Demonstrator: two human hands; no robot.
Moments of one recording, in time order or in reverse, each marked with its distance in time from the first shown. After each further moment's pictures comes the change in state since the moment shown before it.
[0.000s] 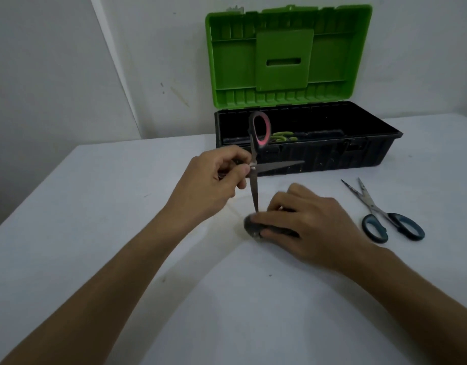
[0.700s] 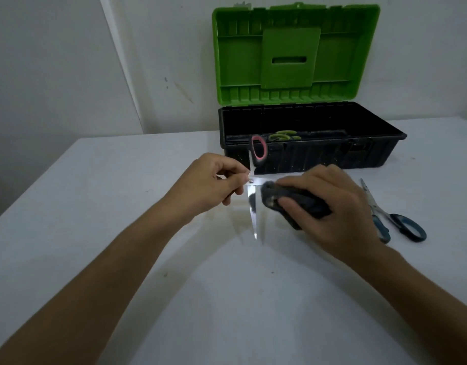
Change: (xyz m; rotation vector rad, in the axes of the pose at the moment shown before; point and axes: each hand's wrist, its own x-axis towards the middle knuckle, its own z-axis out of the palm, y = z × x) left_hand 0.003 -0.012 -0.008 -0.034 -0.127 -0.261; right_hand 0.003 -0.001 -0.014 0.227 0.353 0.179
